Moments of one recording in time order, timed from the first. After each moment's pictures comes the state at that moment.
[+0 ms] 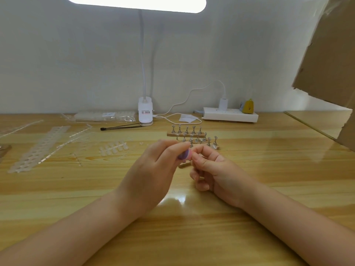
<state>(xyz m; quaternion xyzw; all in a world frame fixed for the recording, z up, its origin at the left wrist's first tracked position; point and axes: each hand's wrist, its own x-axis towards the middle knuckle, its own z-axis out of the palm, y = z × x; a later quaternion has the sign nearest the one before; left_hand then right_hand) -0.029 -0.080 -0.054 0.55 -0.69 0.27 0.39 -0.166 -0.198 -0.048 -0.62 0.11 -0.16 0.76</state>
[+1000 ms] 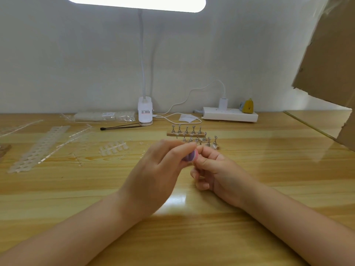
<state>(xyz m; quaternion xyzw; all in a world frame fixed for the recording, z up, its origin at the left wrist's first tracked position) -0.036 -0.080 -0.051 0.53 -0.69 0.27 0.41 -0.165 -0.200 -0.050 -0.61 0.13 -0.17 0.77</state>
